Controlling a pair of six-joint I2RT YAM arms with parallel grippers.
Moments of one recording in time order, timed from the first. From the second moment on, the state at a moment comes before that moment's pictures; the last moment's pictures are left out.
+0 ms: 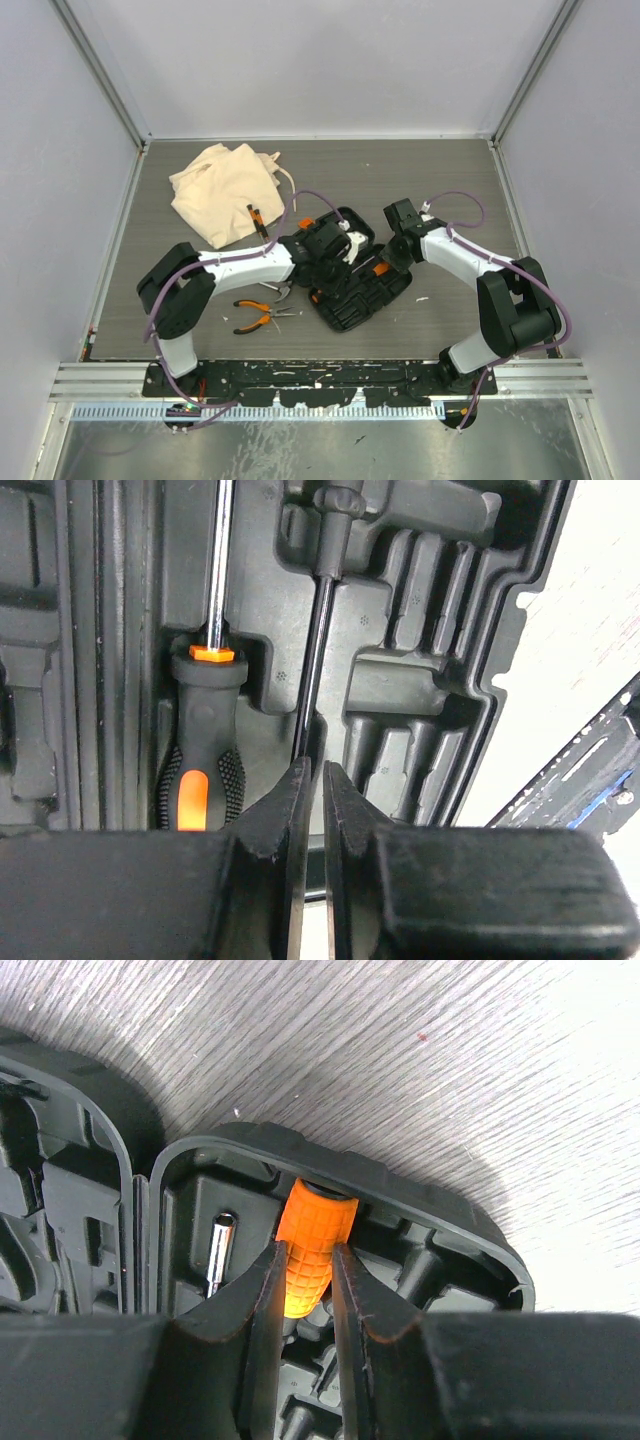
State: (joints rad) left arm -0.96 1.80 1.20 -0.38 0.20 -0.33; right arm 0.39 1.51 0.89 -0.56 0.16 1.08
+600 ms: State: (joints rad) left arm -0.96 1.82 1.24 -0.41 0.16 -0.31; right arm 0.39 1.51 0.88 -0.55 0.16 1.08
